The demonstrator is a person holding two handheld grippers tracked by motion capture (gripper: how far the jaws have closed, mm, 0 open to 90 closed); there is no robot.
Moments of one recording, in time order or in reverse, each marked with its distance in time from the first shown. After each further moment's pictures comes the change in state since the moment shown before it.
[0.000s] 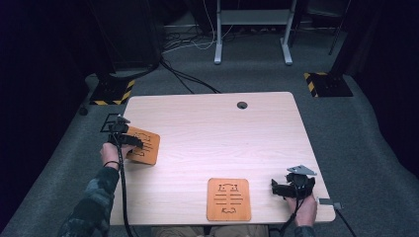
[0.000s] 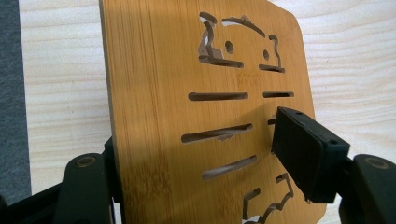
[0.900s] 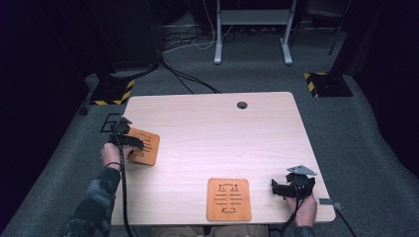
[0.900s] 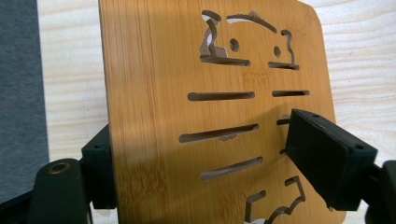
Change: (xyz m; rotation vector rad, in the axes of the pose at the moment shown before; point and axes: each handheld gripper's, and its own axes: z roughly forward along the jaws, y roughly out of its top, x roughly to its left) left arm -0.003 -0.001 0.004 0.018 0.074 0.021; right arm 0.000 0.000 0.000 0.000 0.000 0.000
